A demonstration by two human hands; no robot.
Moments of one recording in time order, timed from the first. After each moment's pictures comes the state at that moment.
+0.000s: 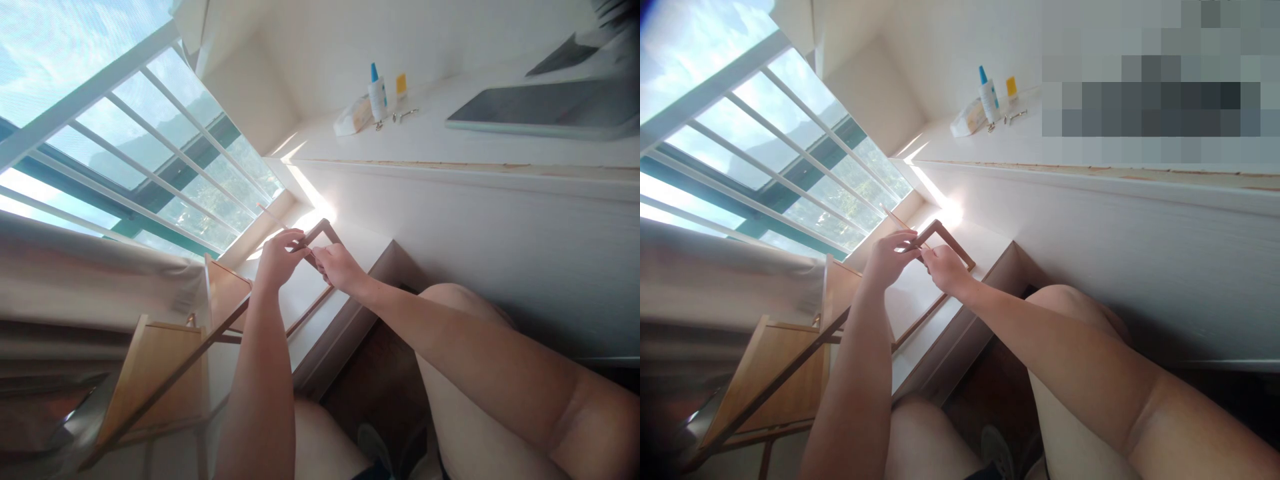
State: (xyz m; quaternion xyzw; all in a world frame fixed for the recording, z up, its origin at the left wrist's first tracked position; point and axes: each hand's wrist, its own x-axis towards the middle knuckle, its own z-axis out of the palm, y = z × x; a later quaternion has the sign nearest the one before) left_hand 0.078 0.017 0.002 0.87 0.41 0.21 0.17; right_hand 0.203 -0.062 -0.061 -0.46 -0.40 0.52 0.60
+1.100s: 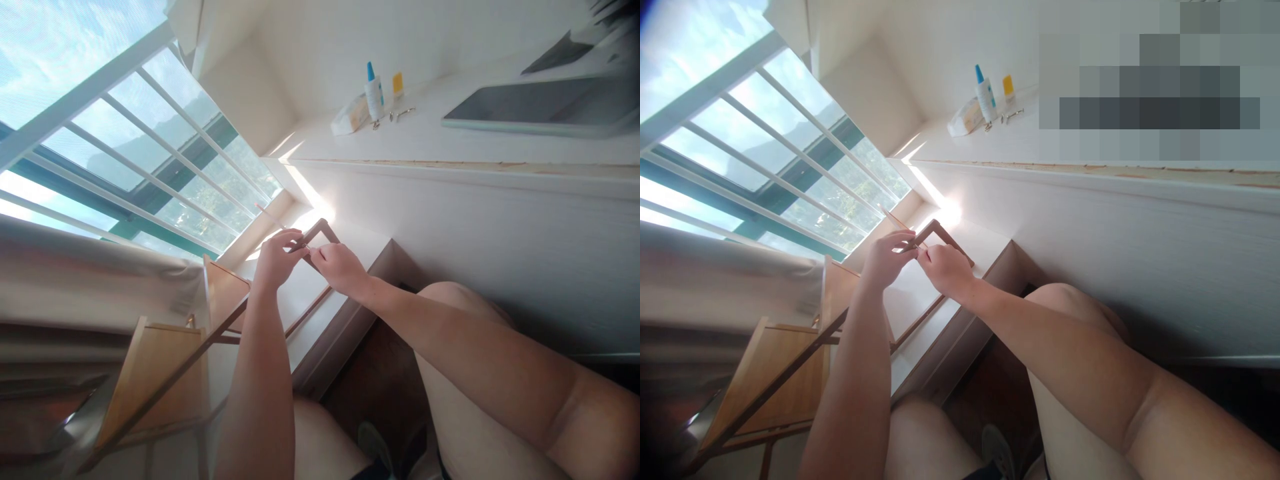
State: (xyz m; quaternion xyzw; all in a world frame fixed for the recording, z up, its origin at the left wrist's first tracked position) left_hand 0.081 0.012 0.006 0.87 0.41 0.21 0.17; right_hand 0.212 -0.067 -0.058 -0.60 -0.54 0.27 0.52
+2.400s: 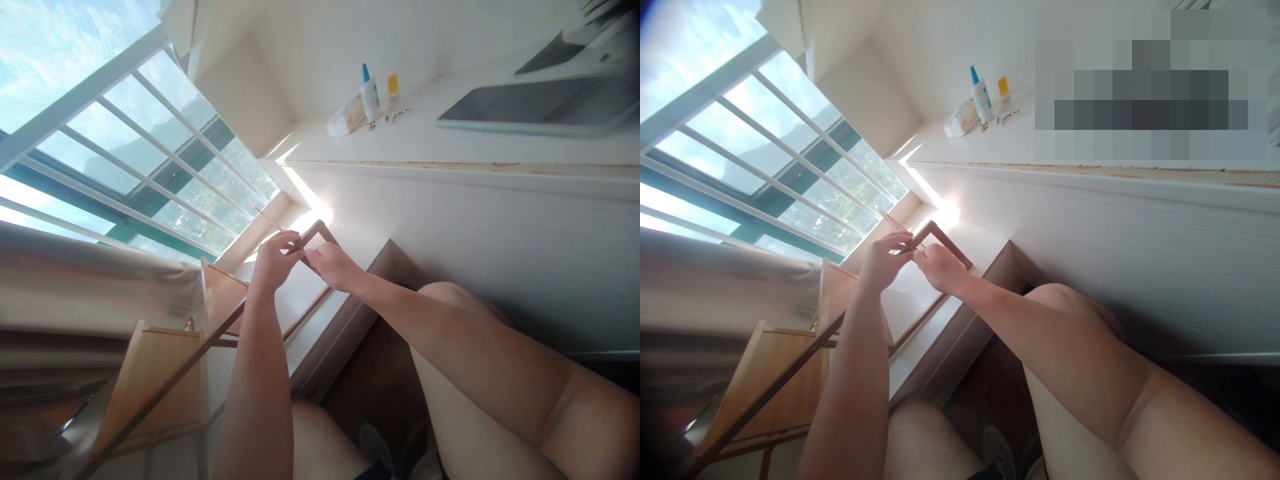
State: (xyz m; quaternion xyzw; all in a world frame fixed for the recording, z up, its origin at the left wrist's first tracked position) left_hand 0.081 0.014 0.004 0.87 0.41 0.21 0.16; right_hand 0.214 -0.060 -0.057 -0.49 -0.50 0.45 0.55
